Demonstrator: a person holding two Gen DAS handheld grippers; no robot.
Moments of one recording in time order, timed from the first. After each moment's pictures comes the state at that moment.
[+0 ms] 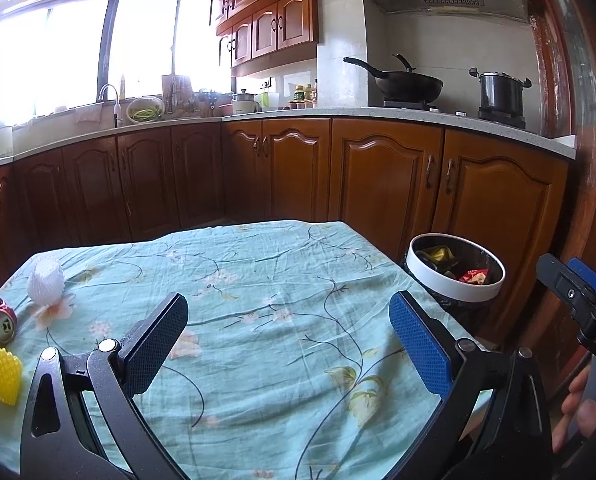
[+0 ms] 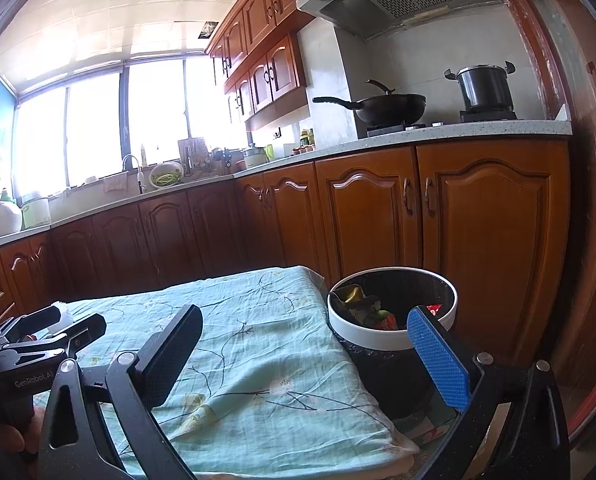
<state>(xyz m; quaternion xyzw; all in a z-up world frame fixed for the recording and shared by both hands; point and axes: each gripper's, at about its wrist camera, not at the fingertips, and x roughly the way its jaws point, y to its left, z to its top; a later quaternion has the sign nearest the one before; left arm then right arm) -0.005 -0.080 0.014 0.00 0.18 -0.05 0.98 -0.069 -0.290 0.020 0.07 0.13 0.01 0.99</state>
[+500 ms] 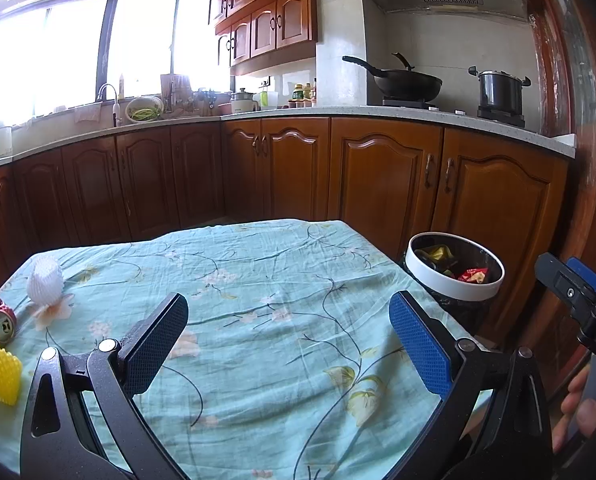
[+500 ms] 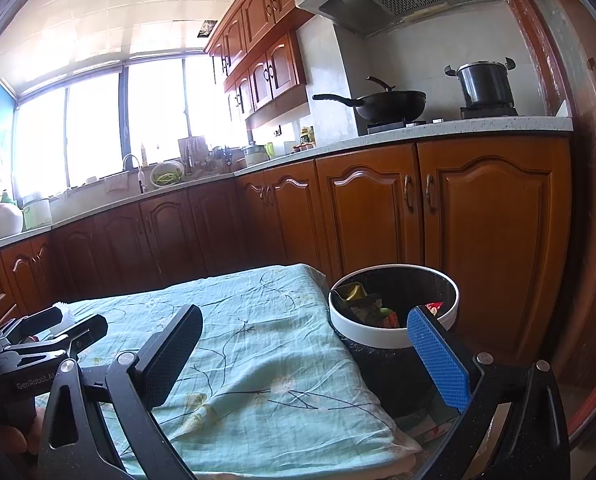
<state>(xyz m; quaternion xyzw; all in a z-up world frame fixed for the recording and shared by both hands) -0.005 -0.082 0.014 0.00 0.18 -0.05 0.98 -0.066 -0.290 0.020 0.07 0.13 0.01 0.99</state>
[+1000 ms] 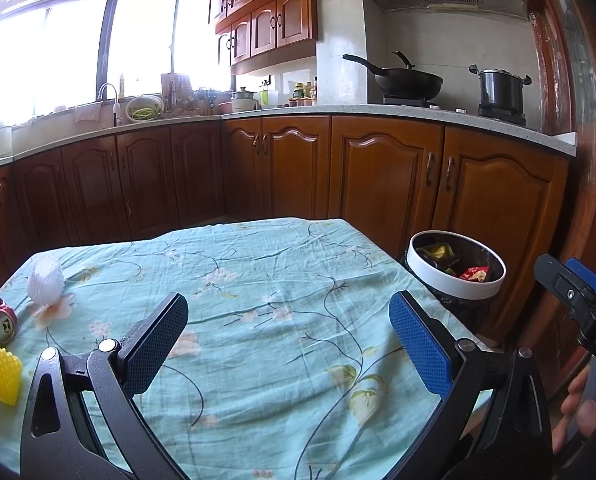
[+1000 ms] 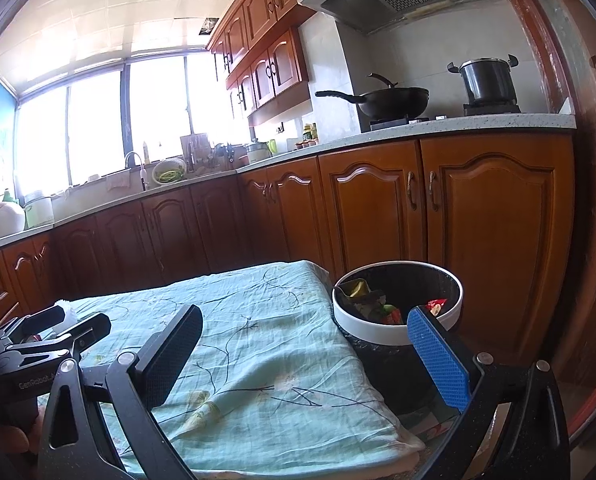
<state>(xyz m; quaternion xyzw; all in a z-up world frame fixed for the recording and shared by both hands) -0.004 -0.082 0.013 0.00 0.18 -0.05 0.98 -0.064 -0.289 0.017 0.07 0.14 0.02 0.99</state>
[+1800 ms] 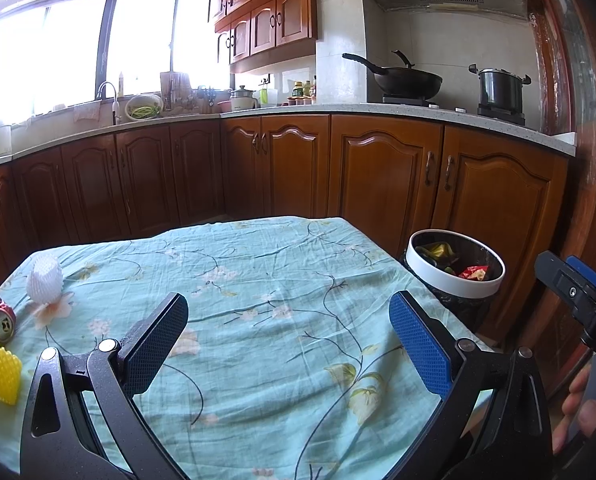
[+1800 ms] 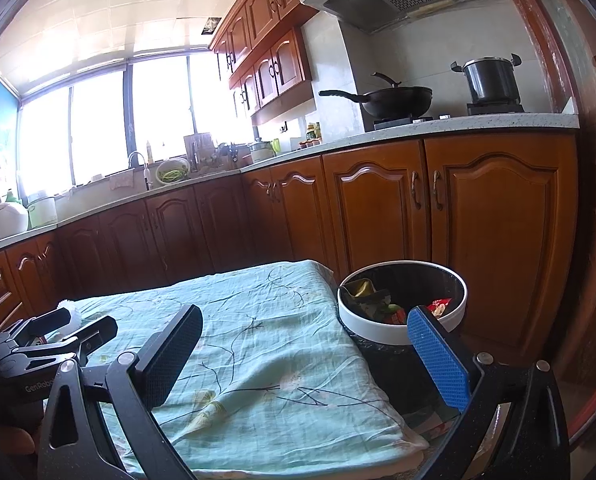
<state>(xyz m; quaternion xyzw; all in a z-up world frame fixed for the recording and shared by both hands) -0.005 -0.082 0.012 0.00 0.19 -0.05 0.98 -0.065 -0.286 0.018 0.07 0.14 0.02 0.99</state>
